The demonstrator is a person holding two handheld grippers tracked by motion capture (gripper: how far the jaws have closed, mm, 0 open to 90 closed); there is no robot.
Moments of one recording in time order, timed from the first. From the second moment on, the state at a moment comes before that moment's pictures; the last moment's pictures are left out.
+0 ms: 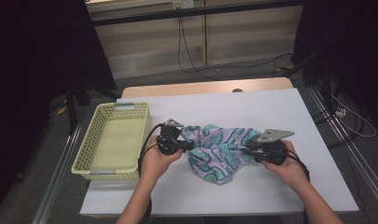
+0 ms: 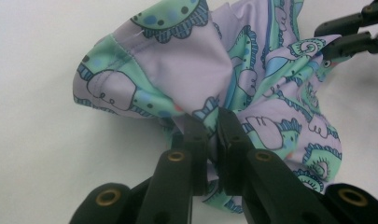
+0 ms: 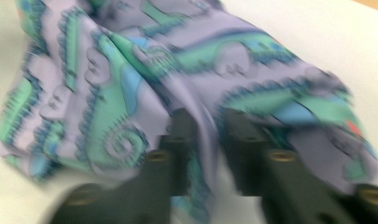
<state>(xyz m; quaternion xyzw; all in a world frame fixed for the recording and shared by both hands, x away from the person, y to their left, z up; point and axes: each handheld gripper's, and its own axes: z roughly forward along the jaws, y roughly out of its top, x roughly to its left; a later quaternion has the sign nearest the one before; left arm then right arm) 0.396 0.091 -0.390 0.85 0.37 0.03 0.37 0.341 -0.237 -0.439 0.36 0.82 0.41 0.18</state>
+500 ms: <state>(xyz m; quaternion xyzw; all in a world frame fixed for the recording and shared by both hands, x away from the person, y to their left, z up) 0.393 0.091 -0.392 0.85 0.37 0.01 0.37 0.335 -0.140 -0.450 0.25 0.86 0.43 0.12</state>
